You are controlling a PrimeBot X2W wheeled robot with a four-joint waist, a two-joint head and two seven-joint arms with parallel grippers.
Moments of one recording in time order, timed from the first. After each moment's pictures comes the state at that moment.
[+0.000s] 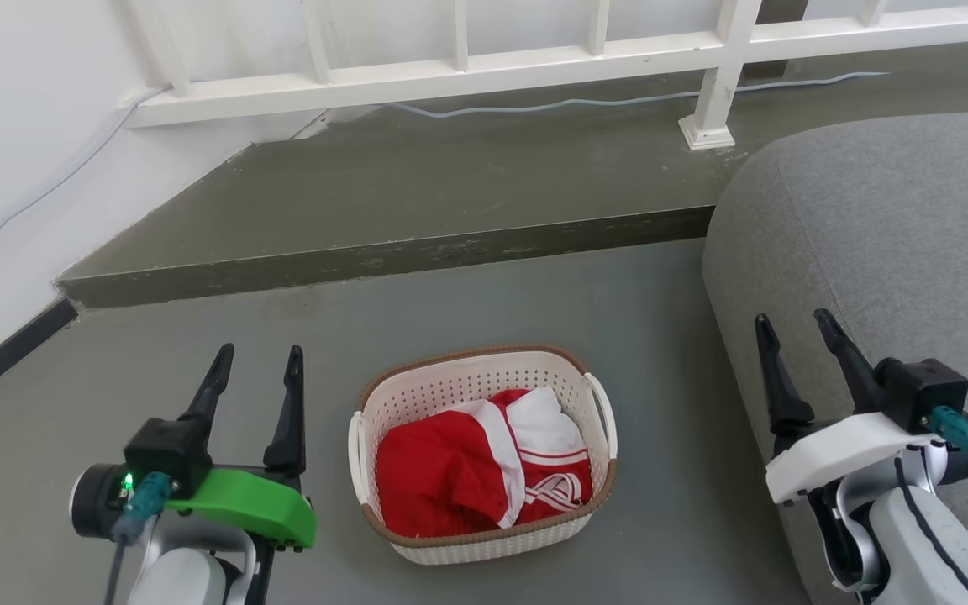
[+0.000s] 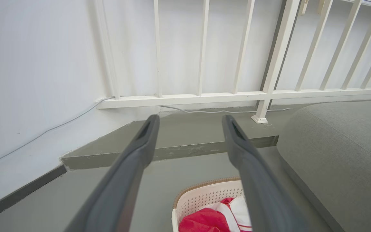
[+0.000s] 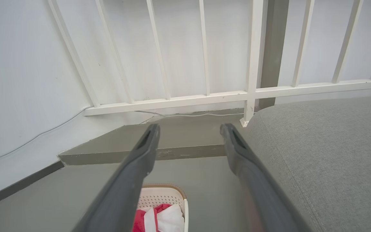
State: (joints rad) left arm -0.11 0.13 -0.31 0.15 -0.37 0.05 -0.23; right arm -0.08 -0.20 0.26 0.22 0.35 -0.05 -0.23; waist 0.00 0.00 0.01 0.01
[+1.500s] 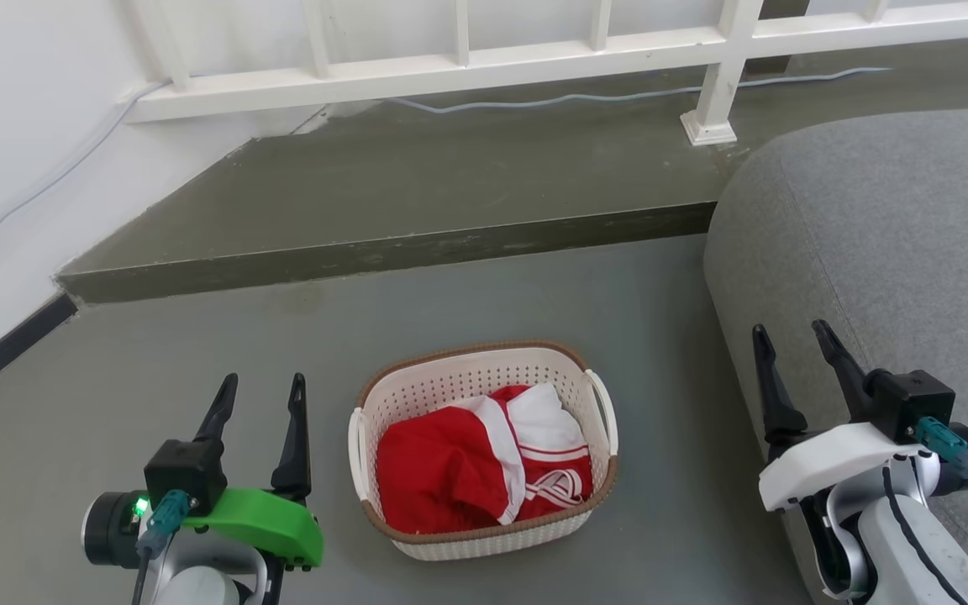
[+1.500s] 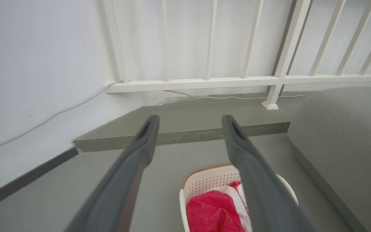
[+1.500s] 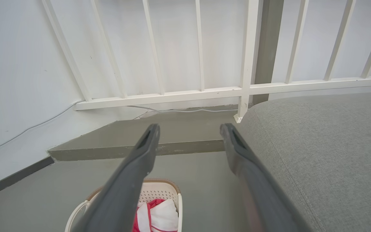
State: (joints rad) left arm -0.09 0.09 -0.29 0.23 -0.31 0.06 -0.25; right arm -0.08 -0.16 0.24 0.26 0.29 -0.07 -0.25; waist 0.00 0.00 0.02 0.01
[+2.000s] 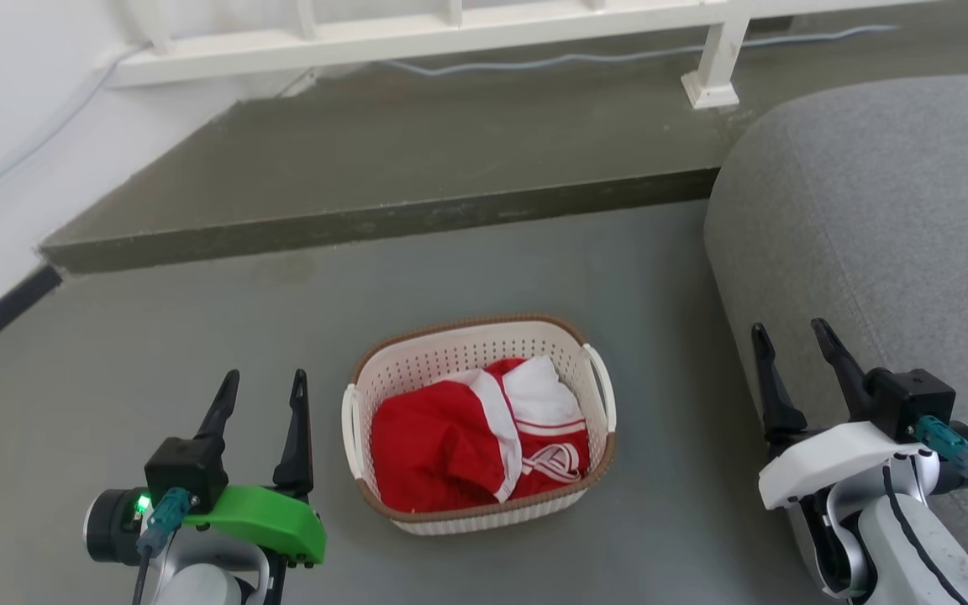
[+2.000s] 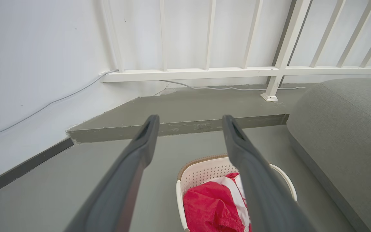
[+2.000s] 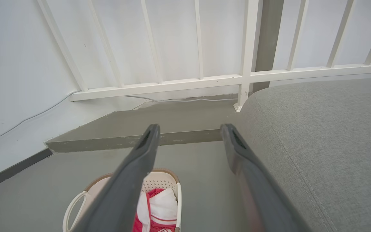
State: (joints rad) left arm -0.09 0.09 -0.29 0.23 -0.31 0.06 -0.25; right arm -0.08 -0.16 0.23 0.26 0.28 -0.06 -0.25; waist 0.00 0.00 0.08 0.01
